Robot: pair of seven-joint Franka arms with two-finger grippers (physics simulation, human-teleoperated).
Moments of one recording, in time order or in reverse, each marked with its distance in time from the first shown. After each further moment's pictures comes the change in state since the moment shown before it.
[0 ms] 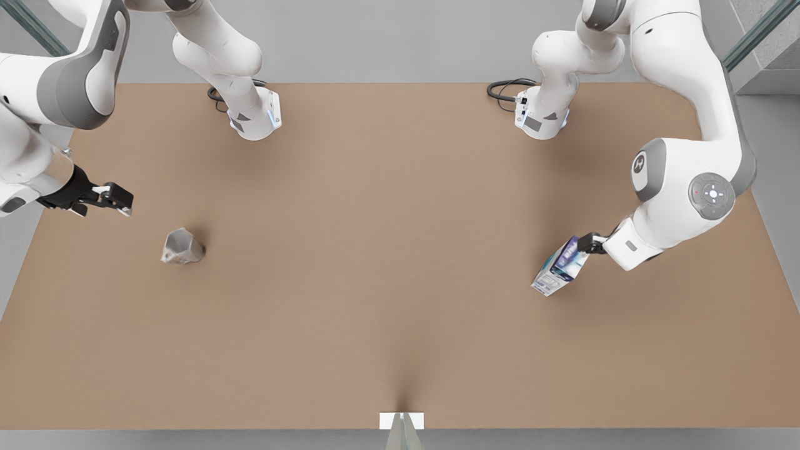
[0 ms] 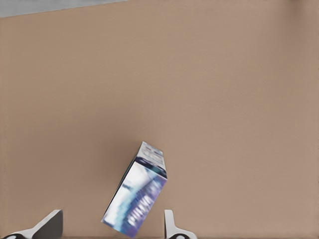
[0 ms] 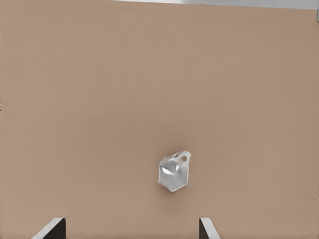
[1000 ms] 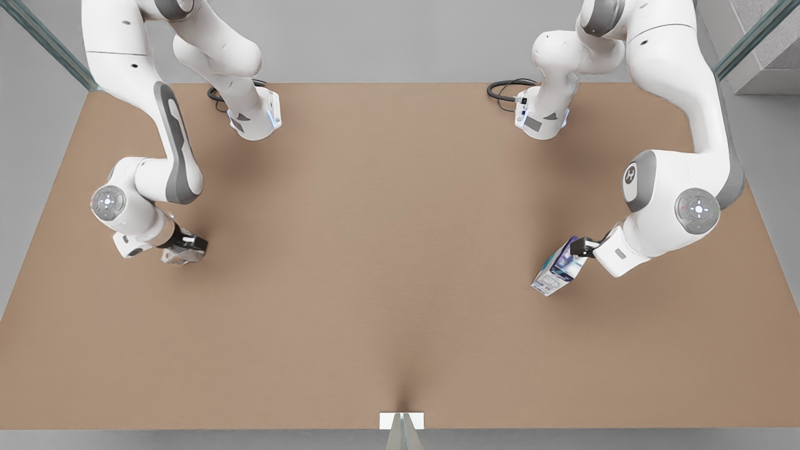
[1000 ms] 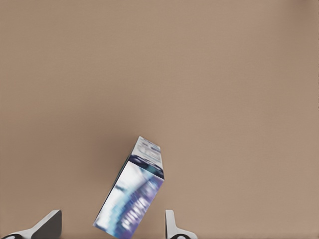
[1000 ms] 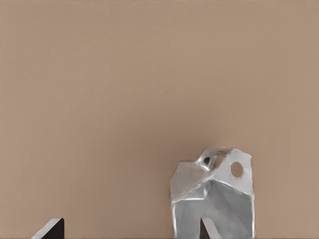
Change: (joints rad) left arm -0.007 0.042 0.000 -0.005 -0.002 -0.005 -0.002; right arm -0.027 0.072 -0.008 -0.761 -0.010 0.787 0.182
